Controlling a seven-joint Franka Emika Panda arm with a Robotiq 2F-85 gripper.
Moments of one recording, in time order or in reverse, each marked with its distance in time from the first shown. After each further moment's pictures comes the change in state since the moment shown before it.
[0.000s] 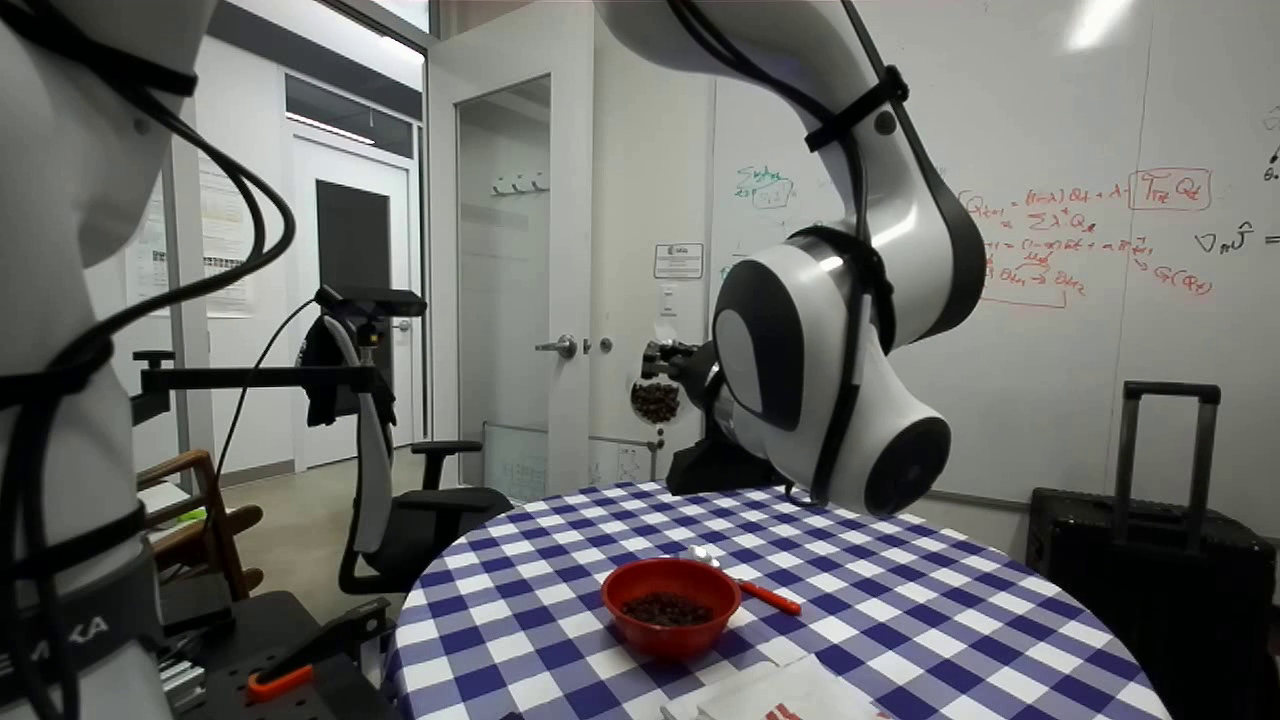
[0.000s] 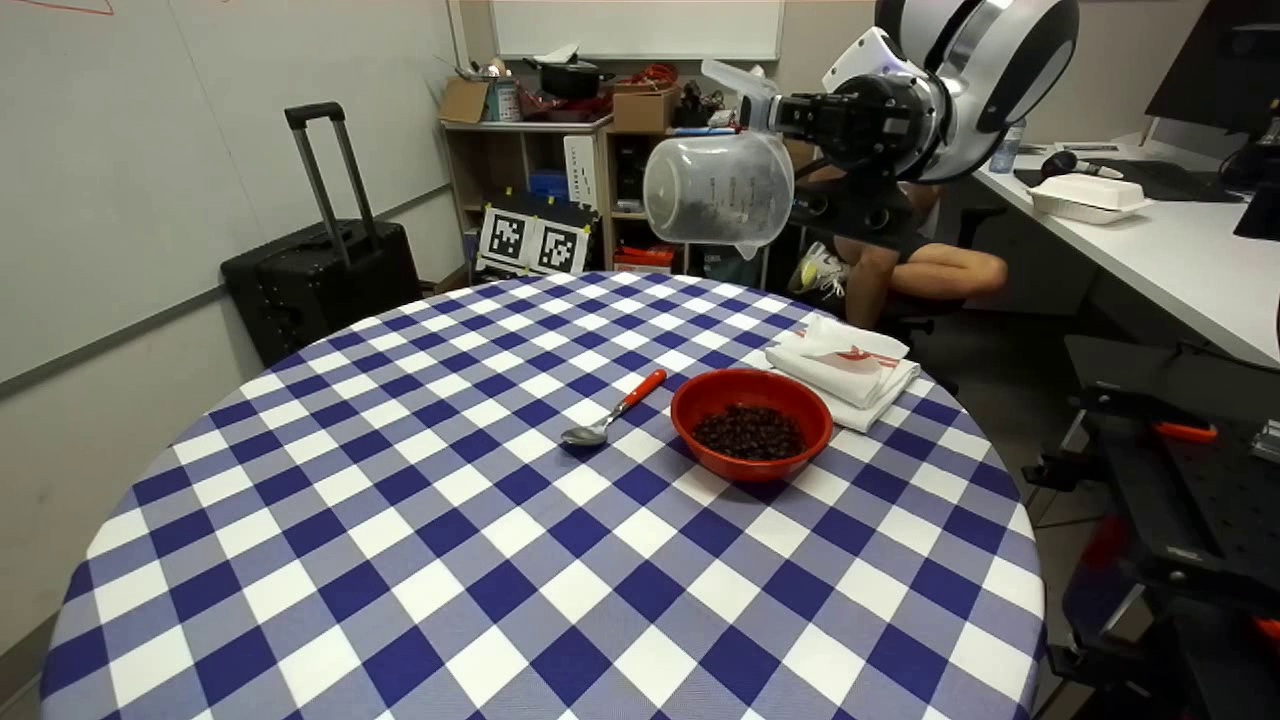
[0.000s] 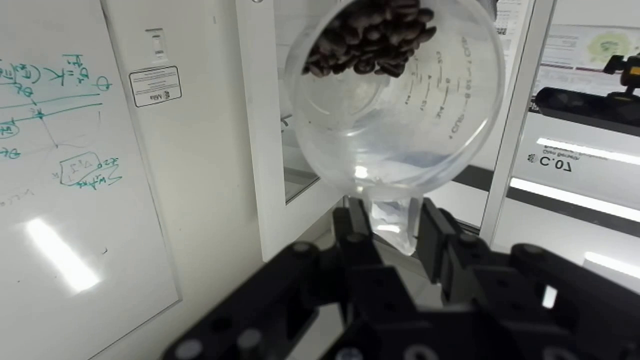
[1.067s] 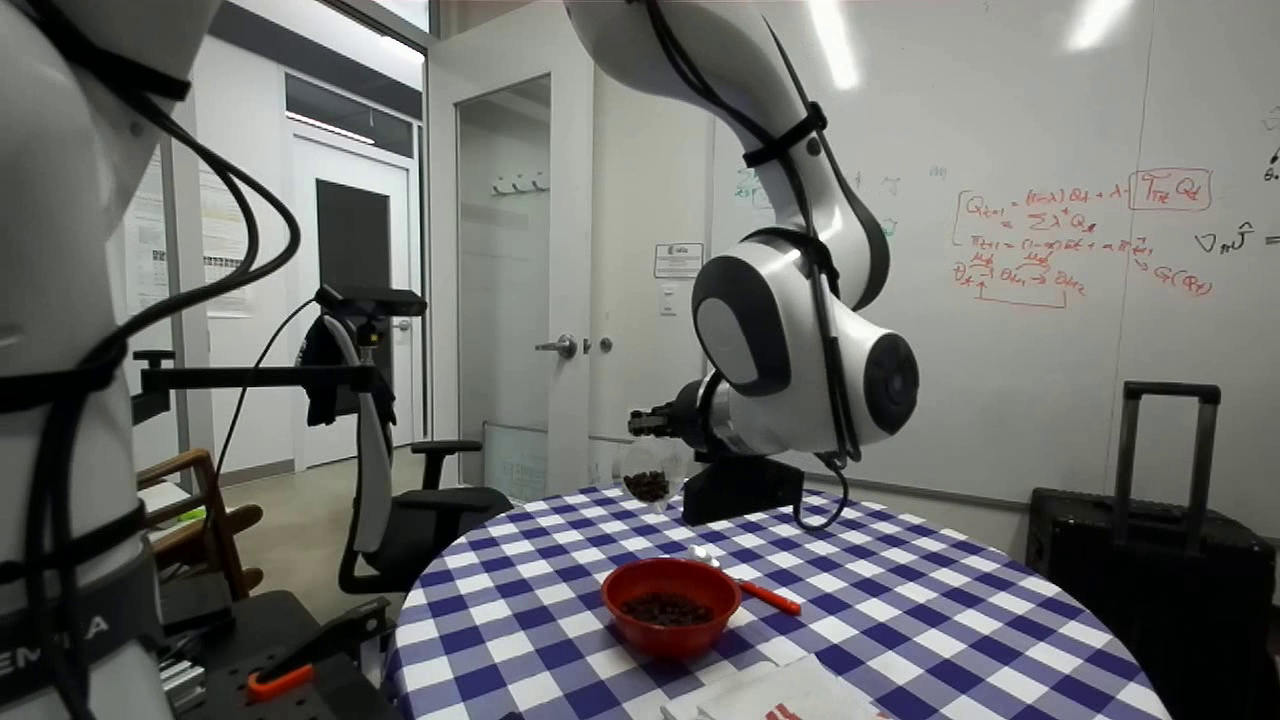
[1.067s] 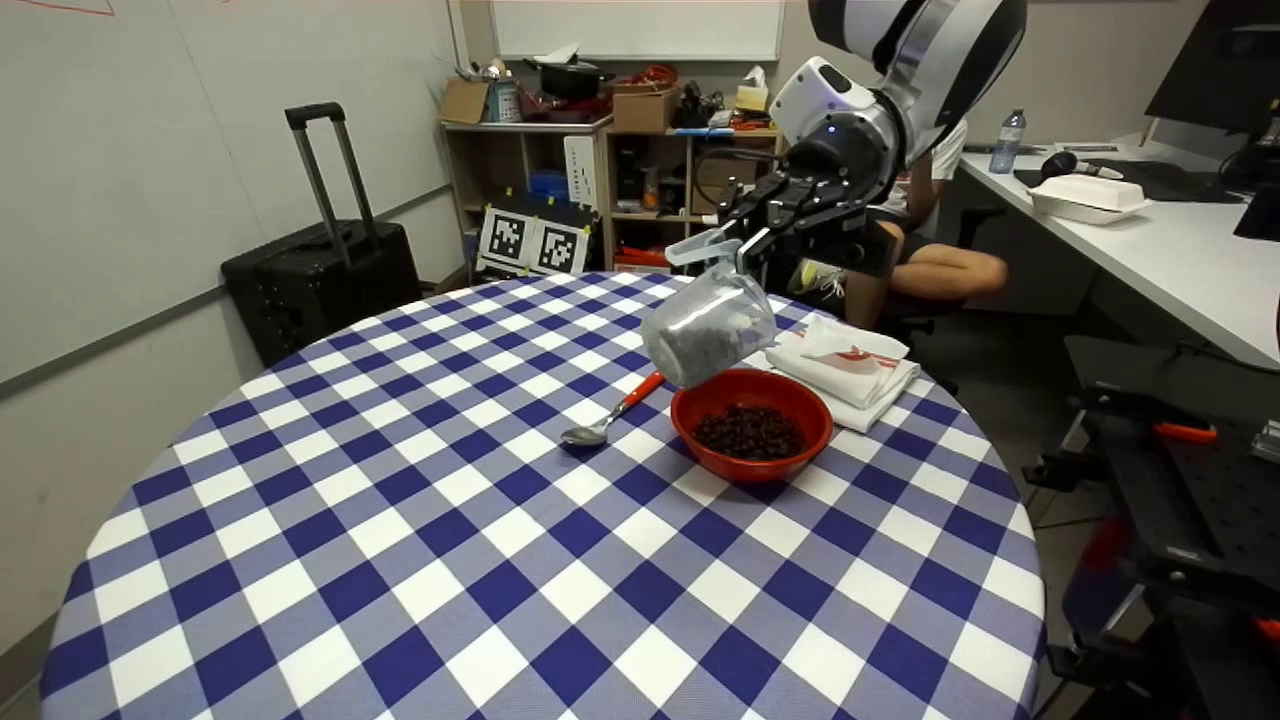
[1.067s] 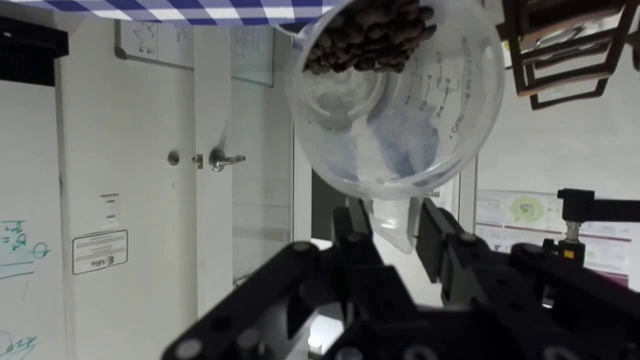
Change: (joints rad) arm 0.149 -0.001 0.019 0.052 -0.137 0.400 0.026
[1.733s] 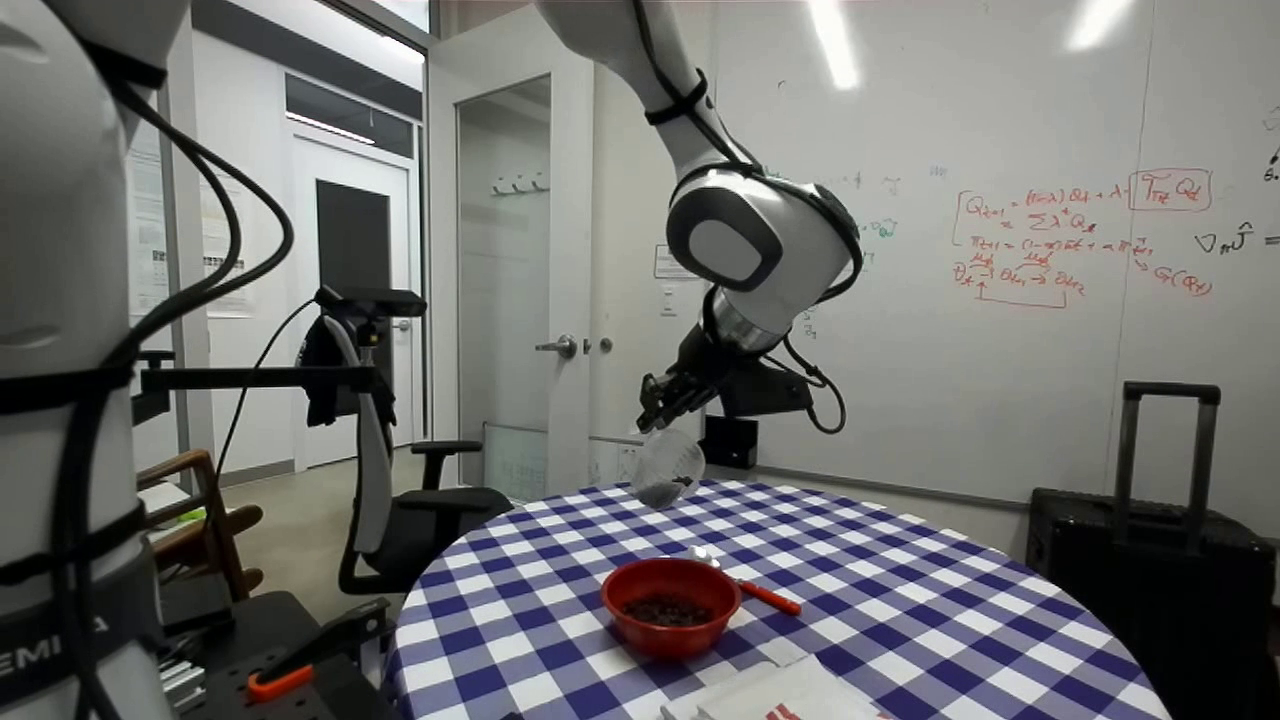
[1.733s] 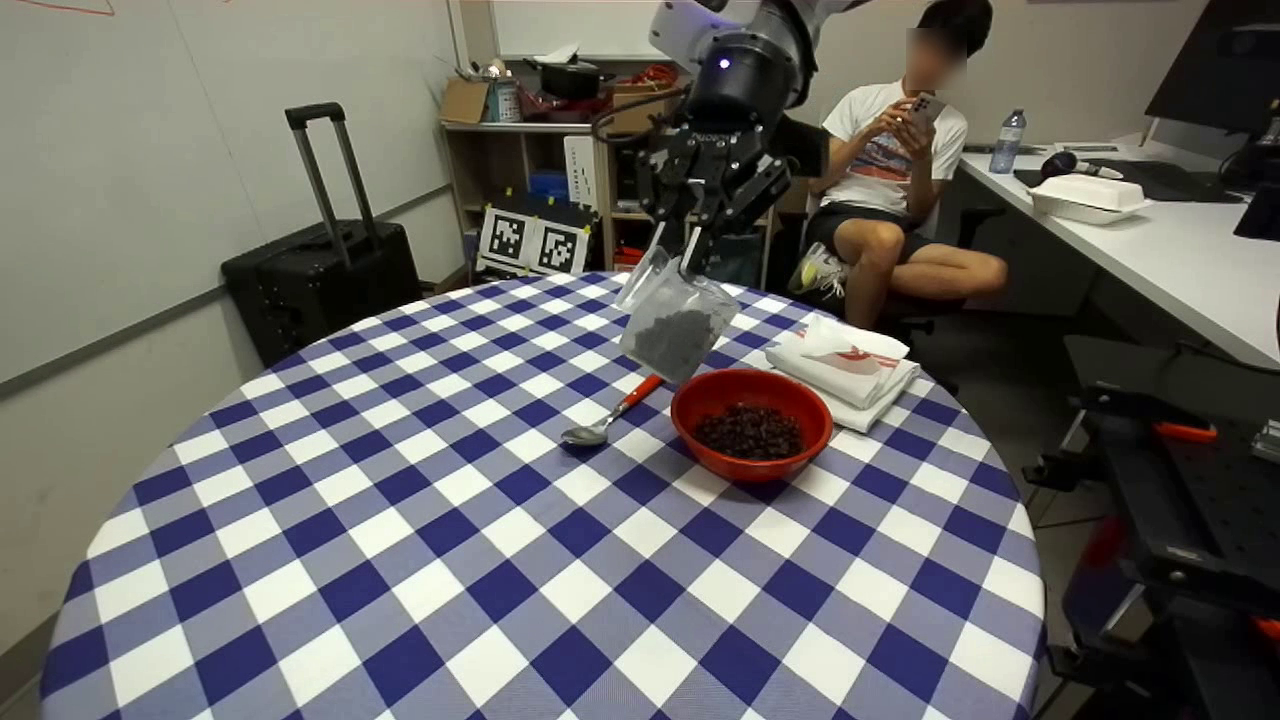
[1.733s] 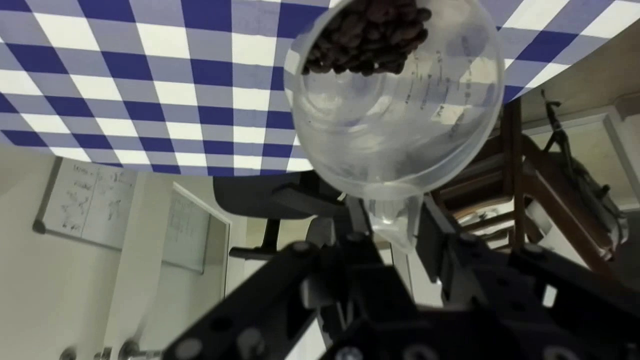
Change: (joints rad) arm 0.146 -0.090 0.098 0.158 -0.445 0.388 0.434
